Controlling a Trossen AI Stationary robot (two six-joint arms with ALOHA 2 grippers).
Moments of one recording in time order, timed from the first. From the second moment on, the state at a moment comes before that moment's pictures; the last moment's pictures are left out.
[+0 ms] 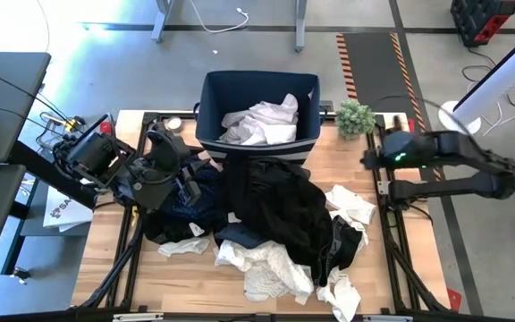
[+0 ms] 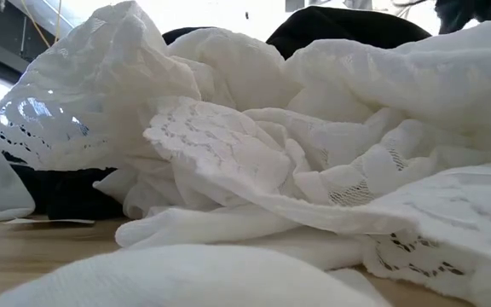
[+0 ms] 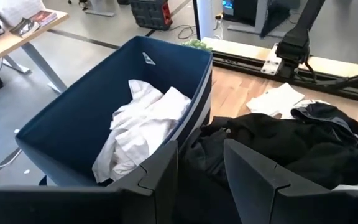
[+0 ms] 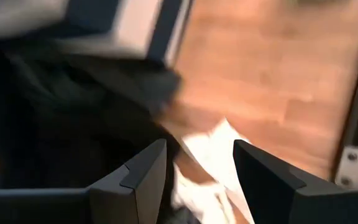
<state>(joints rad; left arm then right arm) -0.48 1.58 2.25 -1.57 -0.93 -0.63 -0.14 0.75 1.06 -1.35 0.20 1.17</state>
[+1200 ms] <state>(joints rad) -0.48 1.58 2.25 -1.57 -0.86 -0.73 -0.13 1.63 0.75 -0.93 -0.02 0.86</state>
